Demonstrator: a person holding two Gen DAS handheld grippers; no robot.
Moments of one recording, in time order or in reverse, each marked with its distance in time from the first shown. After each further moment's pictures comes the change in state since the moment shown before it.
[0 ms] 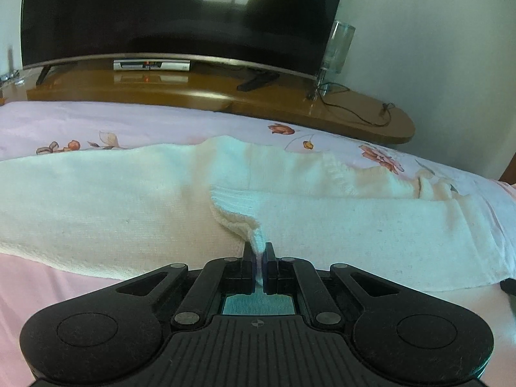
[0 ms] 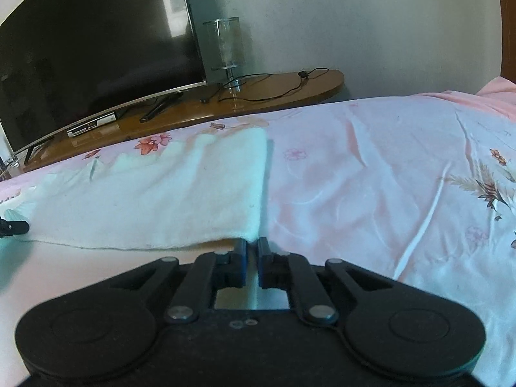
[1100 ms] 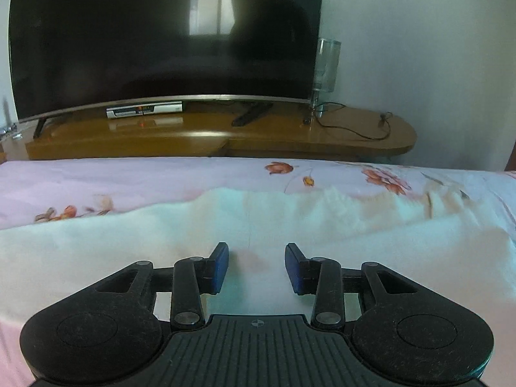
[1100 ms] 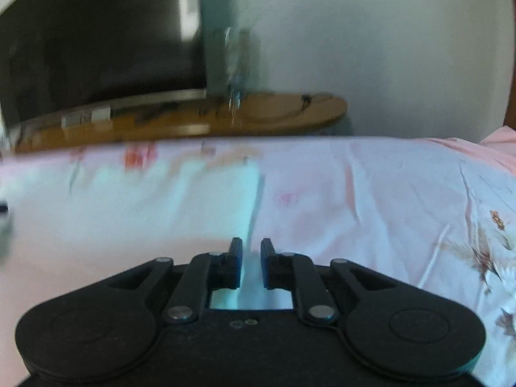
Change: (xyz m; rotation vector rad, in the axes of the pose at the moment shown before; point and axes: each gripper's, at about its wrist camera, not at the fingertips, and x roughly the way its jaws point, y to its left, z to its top) left arm 0.016 -0.009 0.028 0.132 -0.100 0.050; right arm 0.017 0.000 0.050 -0.082 -0.116 -0.036
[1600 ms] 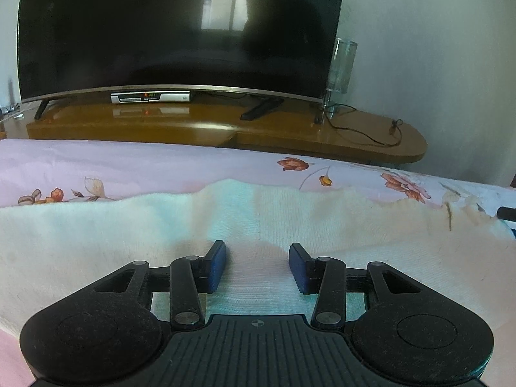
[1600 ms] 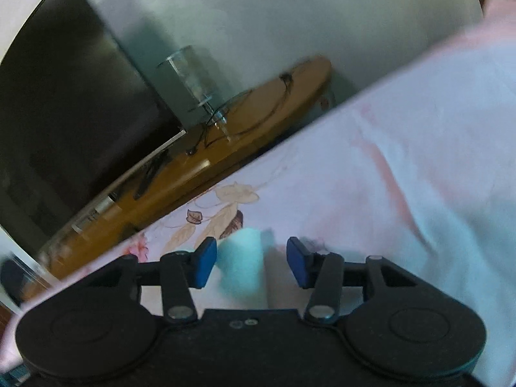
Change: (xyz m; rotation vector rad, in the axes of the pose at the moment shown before) left arm 0.023 0.011 -0.014 -0.075 -0.005 -0.006; right arm 0.079 -0.065 0.008 0.542 0.079 0.210
